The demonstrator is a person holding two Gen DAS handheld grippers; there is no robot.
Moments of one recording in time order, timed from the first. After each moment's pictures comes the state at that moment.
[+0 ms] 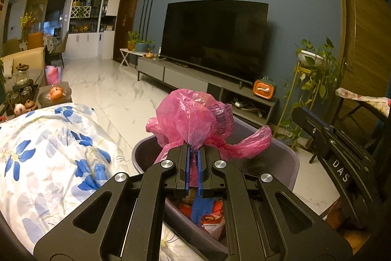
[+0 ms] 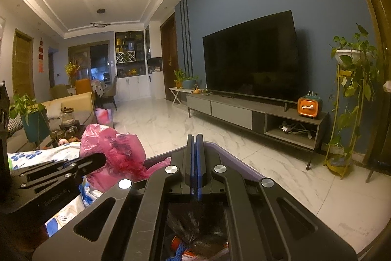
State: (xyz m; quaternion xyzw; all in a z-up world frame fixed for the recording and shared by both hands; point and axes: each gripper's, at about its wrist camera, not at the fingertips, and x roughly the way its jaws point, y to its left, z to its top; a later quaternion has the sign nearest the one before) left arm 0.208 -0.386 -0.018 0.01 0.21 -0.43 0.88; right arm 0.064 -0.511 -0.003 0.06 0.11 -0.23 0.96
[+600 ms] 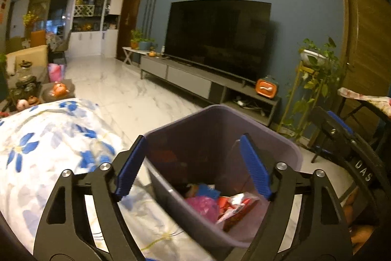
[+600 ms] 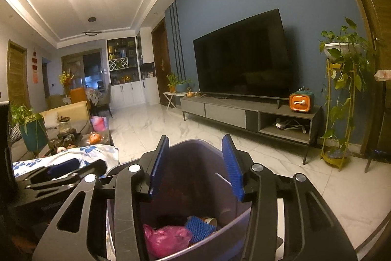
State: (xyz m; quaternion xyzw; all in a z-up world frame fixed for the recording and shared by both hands) left arm 0.199 -0.374 -0.027 0.01 0.21 -0.41 0.89; right arm 0.035 -0.512 -0.004 0.08 0.10 -0.25 0.96
